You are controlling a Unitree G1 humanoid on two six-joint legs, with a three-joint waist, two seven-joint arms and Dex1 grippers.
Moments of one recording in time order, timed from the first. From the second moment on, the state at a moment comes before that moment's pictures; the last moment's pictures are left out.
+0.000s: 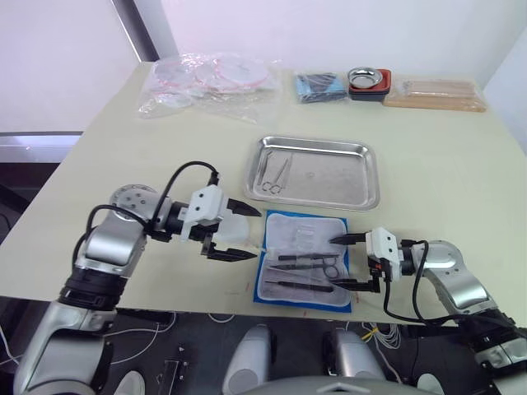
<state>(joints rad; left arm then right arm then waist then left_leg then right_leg) -0.47 0.78 -0.17 0.06 -0.28 0.10 -1.46 -0.20 -0.57 0.26 0.13 0.24 -0.08 1.21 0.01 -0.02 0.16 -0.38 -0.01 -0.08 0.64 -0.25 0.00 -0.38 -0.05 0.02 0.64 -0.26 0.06</state>
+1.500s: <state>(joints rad) -0.55 0.56 -0.33 0.32 -0.08 -0.07 -1.42 -0.18 -0.57 0.26 0.10 0.24 -0.05 1.15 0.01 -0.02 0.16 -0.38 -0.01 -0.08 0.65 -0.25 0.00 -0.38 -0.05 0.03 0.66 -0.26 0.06</state>
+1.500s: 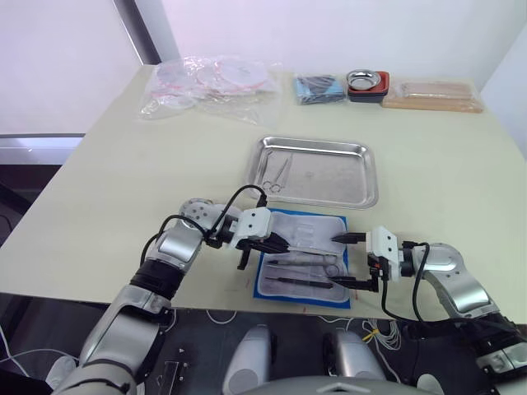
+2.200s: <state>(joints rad) -0.57 0.69 -0.33 0.16 -0.10 0.10 -1.48 -0.18 -0.57 0.26 0.10 0.24 -0.05 1.15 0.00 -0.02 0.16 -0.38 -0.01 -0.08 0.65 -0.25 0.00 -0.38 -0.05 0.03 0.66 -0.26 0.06</state>
